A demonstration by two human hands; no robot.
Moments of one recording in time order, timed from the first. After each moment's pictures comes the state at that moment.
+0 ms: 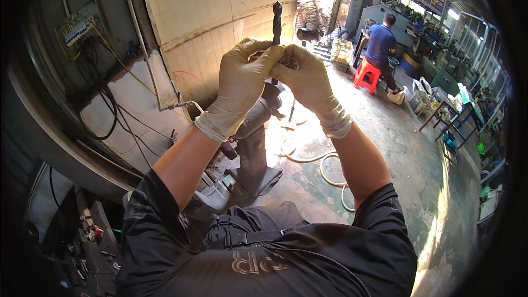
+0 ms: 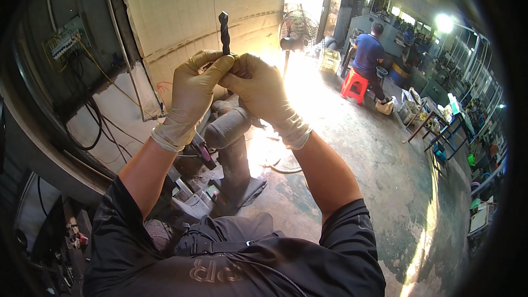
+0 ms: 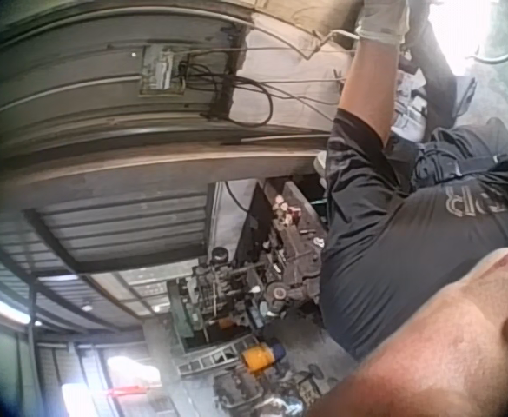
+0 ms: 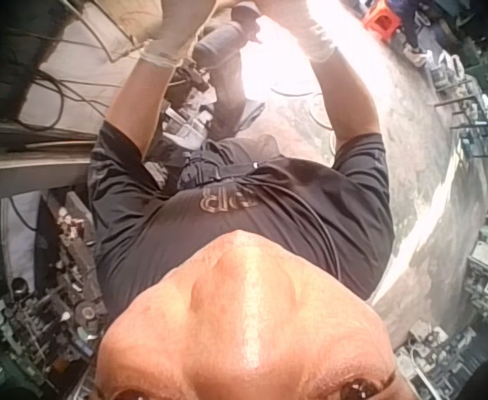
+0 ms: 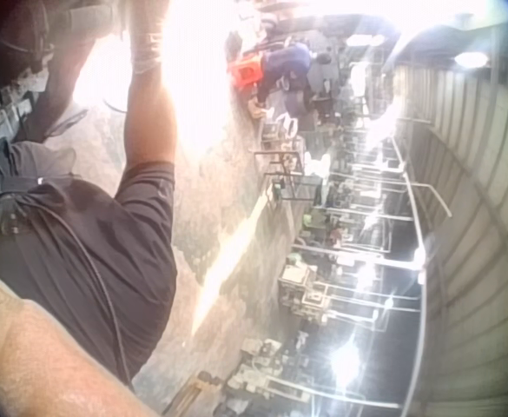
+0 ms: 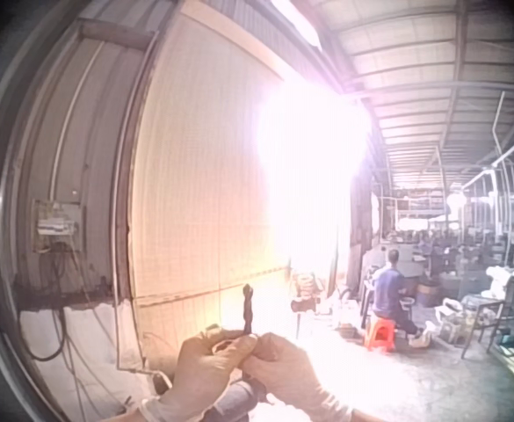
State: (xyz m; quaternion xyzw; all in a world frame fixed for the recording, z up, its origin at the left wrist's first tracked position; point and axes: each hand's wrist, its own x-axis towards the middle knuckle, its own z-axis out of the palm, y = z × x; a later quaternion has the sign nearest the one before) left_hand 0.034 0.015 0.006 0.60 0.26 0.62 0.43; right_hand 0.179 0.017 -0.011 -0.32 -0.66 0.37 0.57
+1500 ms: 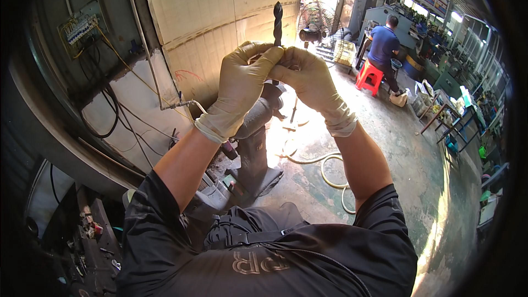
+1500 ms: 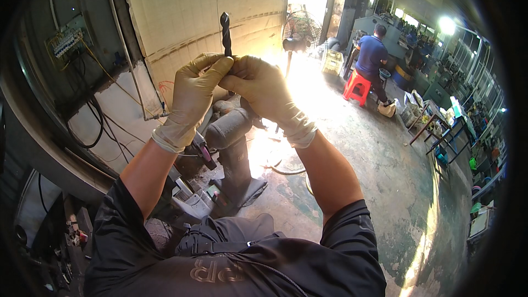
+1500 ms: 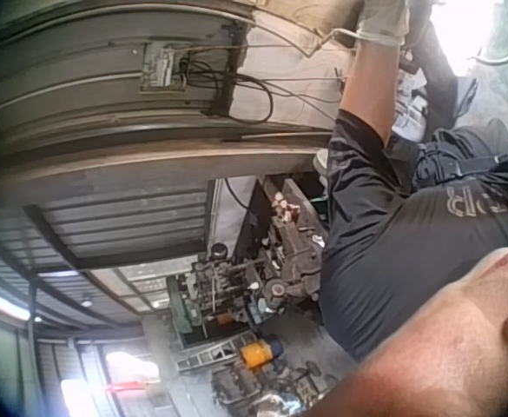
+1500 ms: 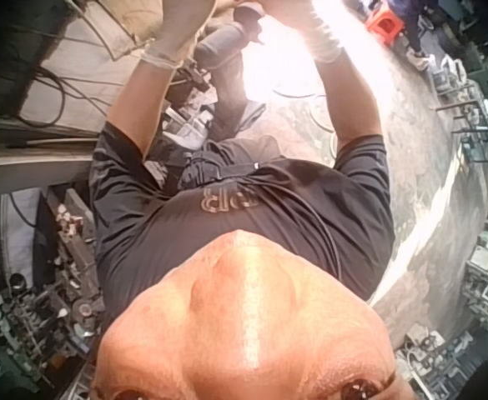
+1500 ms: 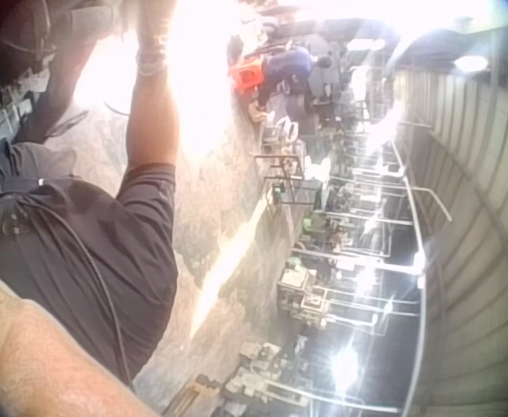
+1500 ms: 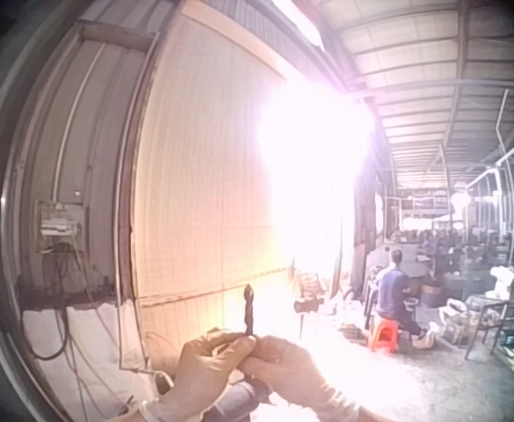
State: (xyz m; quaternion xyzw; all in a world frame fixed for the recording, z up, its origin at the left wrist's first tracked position) left_hand 0.038 0.016 0.003 0.58 0.28 0.62 0.45; right_hand 0.190 0.022 -0.009 -0.29 -0.68 0.40 0.54
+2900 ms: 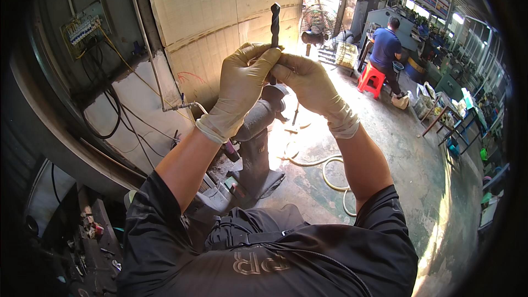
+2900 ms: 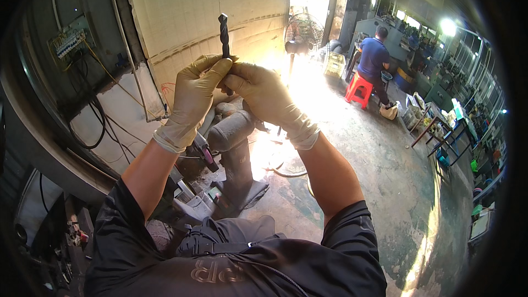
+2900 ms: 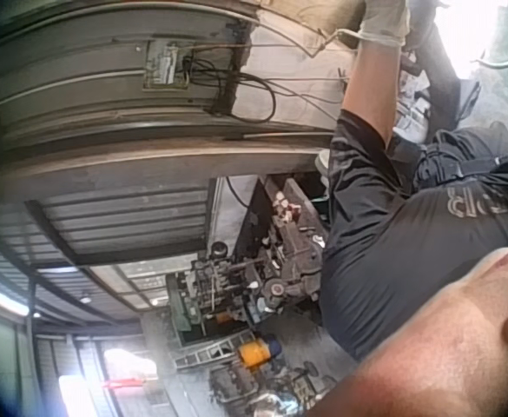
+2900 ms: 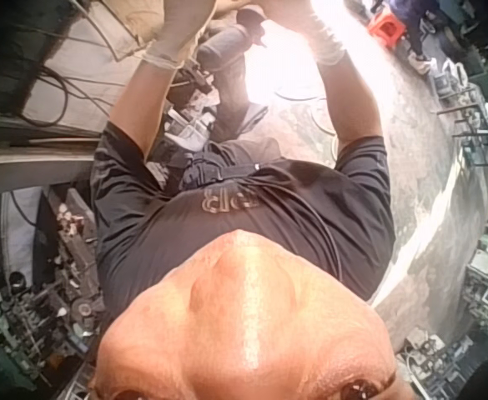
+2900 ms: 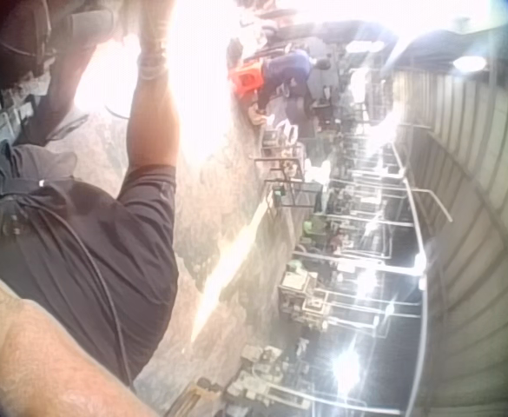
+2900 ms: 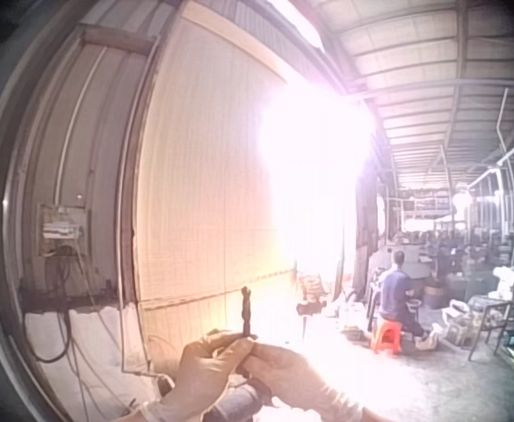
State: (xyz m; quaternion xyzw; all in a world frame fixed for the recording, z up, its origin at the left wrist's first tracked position) left_hand 0.032 0.024 0.001 0.57 0.25 0.61 0.48; right_hand 0.189 0.020 -0.007 -0.29 -0.72 0.40 0.49
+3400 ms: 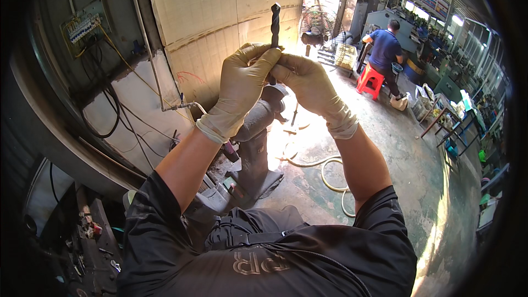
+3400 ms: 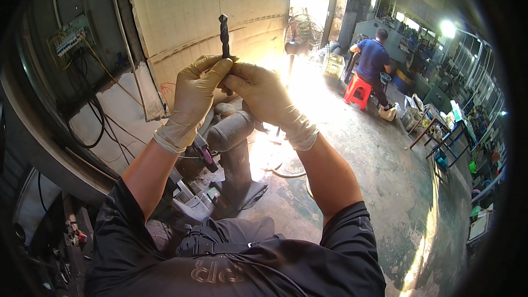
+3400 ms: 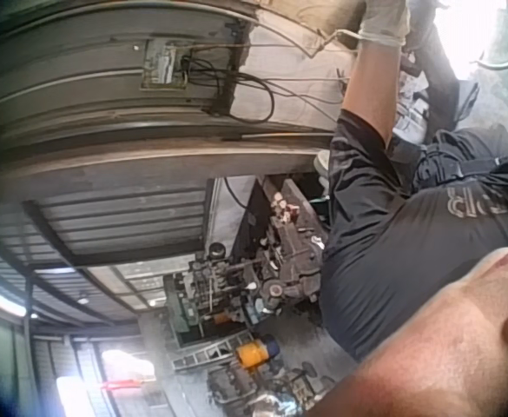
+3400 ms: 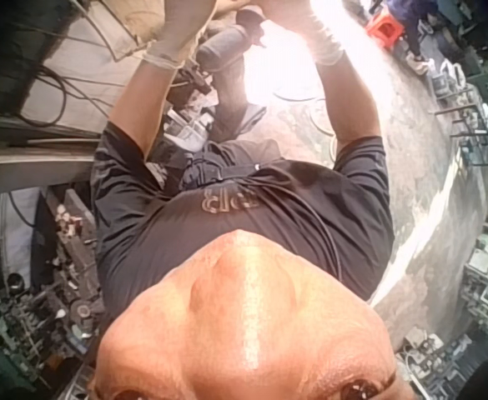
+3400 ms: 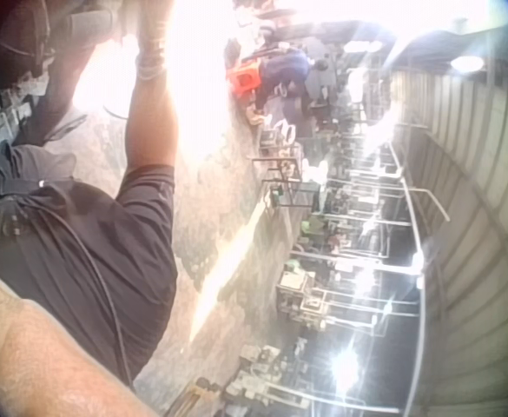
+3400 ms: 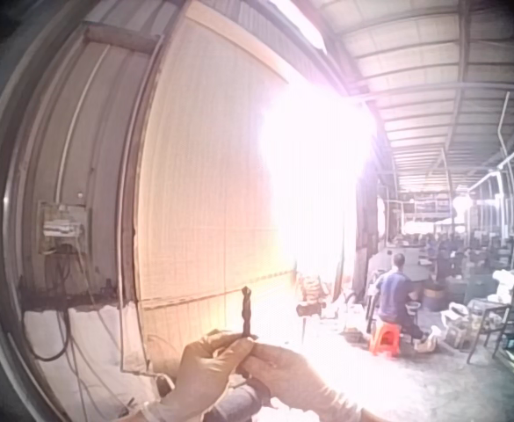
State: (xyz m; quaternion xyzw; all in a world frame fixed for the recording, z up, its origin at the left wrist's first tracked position) left_hand 0.029 0.021 0.004 0.58 0.26 0.62 0.46; right_hand 0.183 0.019 -0.004 -0.30 -0.71 0.40 0.49
